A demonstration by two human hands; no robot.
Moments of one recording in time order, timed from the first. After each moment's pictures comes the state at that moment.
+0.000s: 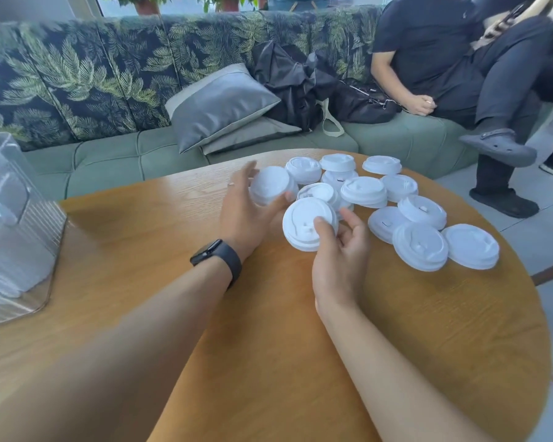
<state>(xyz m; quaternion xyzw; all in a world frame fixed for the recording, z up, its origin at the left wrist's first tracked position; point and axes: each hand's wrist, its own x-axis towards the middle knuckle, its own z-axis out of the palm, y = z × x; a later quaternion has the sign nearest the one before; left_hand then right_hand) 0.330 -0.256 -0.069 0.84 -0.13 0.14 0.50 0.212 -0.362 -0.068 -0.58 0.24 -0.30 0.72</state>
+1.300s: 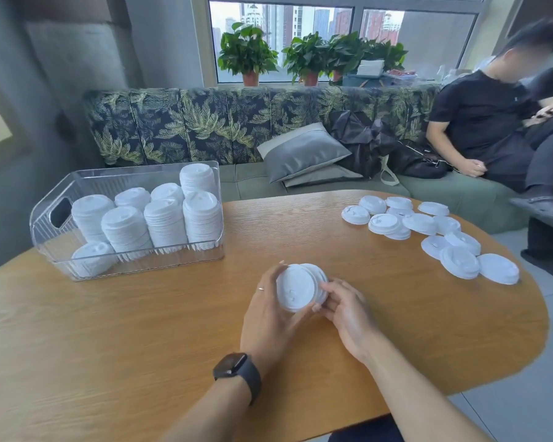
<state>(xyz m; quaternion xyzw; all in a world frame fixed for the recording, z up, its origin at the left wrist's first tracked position) 0.066 -0.081 -0.058 0.86 -0.10 0.14 0.48 0.079 -0.241 -0.040 -0.55 0.12 0.05 0.83</state>
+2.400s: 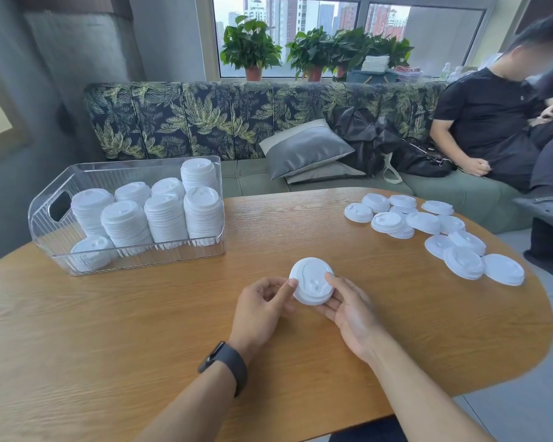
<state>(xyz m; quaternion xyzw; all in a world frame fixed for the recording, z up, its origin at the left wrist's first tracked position) 0.079 -0.070 -0.051 0.74 0.01 0.00 0.68 0.084 -0.244 -0.046 -0.52 0.11 0.06 0.85</state>
